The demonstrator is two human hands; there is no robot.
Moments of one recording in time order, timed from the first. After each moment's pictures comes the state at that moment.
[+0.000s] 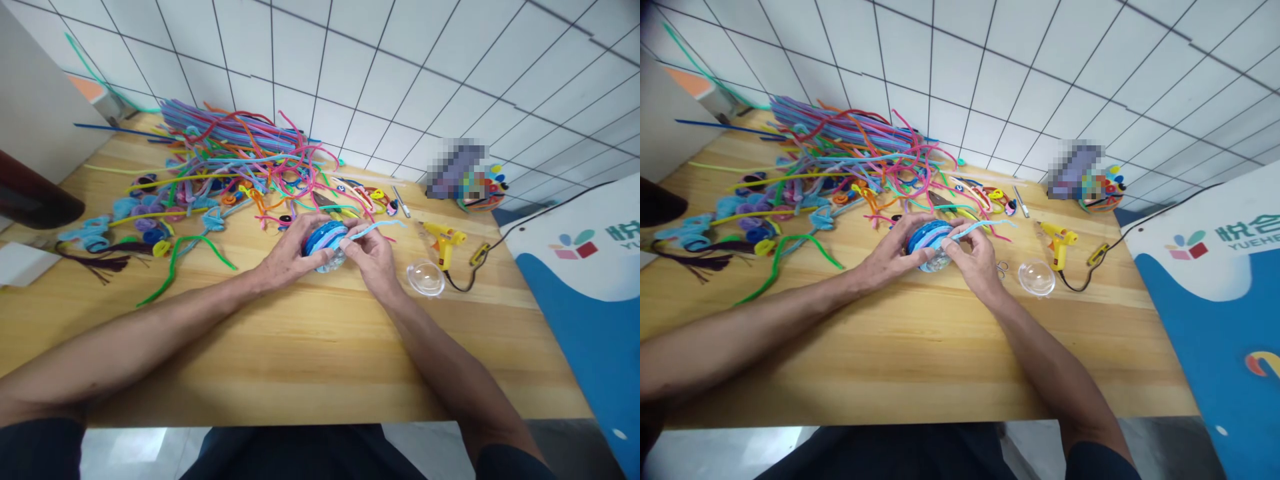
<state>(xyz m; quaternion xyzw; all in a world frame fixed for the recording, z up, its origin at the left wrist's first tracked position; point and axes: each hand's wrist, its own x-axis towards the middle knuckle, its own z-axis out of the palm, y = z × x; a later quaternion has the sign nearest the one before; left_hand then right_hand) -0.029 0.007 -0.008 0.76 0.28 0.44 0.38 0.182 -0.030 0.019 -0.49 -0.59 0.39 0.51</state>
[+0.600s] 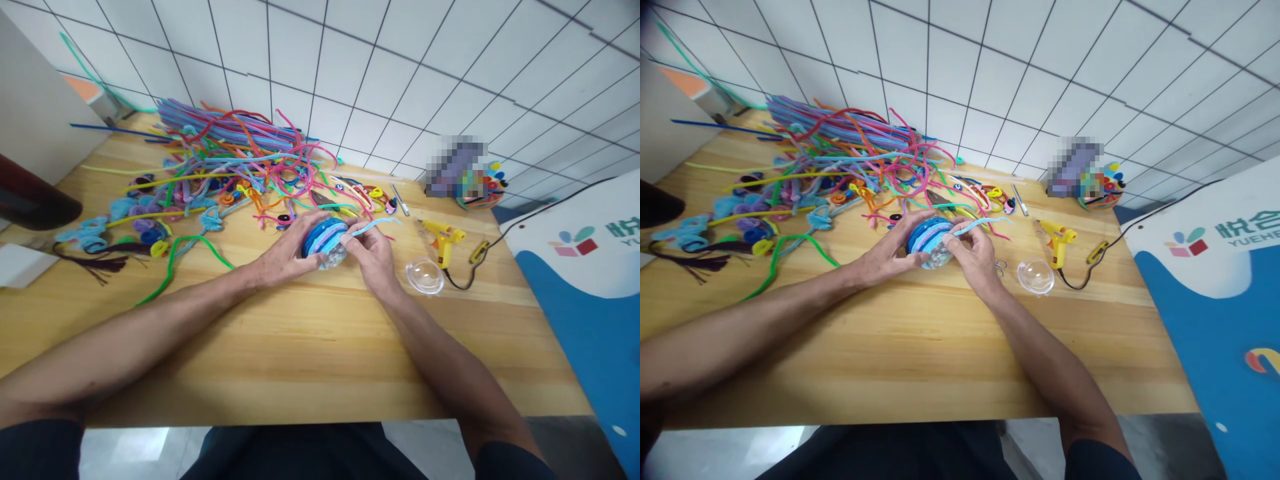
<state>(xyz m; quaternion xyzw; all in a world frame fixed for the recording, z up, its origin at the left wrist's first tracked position) -0.038 0.019 -0.012 0.80 0.22 0.39 0.39 0.183 -0.026 0.015 -0.50 -0.56 0.40 0.53</state>
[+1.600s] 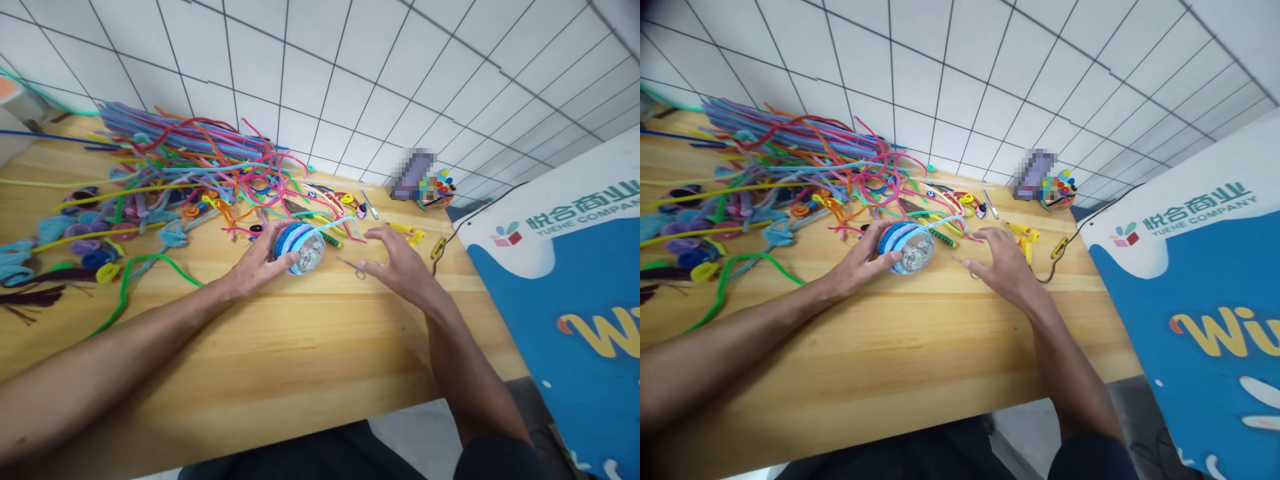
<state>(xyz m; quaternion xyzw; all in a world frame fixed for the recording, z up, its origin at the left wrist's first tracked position) -0.034 0.019 -0.015 0.73 0.30 0.40 0.46 0.289 -0.059 0.067 -0.57 -0.76 0.12 0.28</state>
